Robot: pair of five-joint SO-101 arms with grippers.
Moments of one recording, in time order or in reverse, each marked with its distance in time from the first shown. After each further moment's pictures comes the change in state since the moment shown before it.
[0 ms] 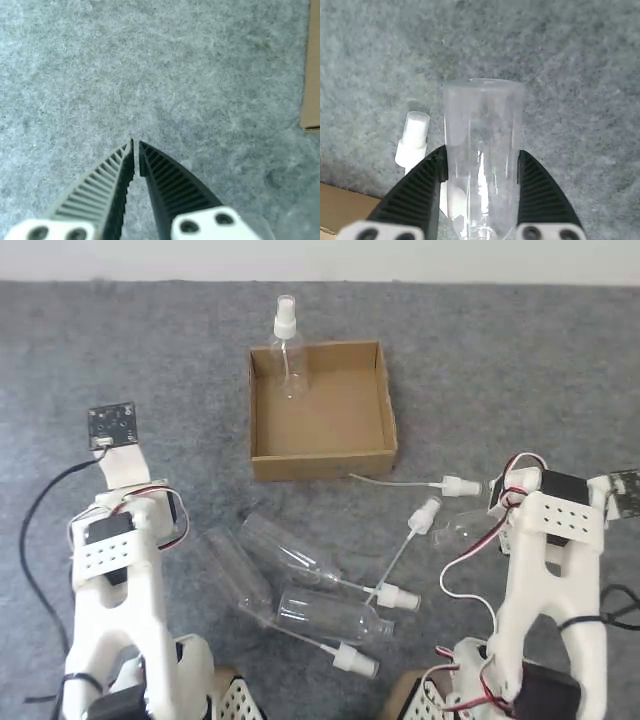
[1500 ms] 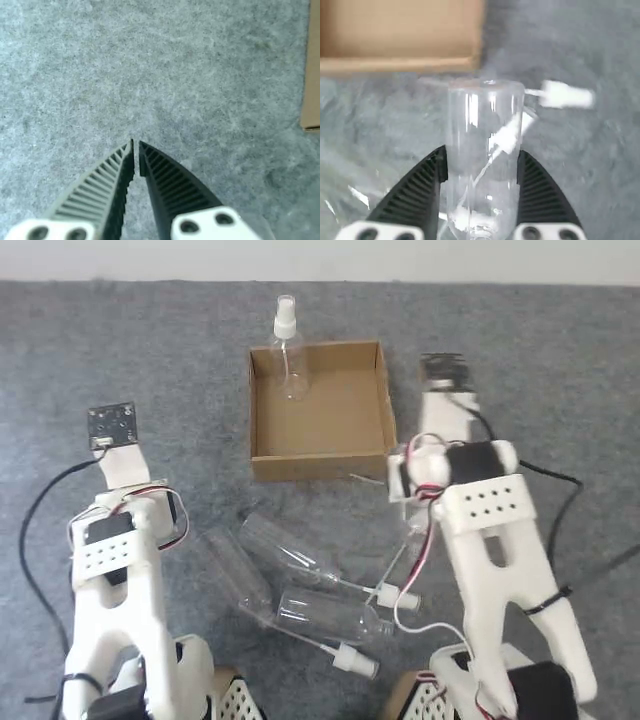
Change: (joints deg) left arm 0.0 0.0 0.0 0.0 0.0; right arm -27.9 0.4 -15.4 7.6 51.4
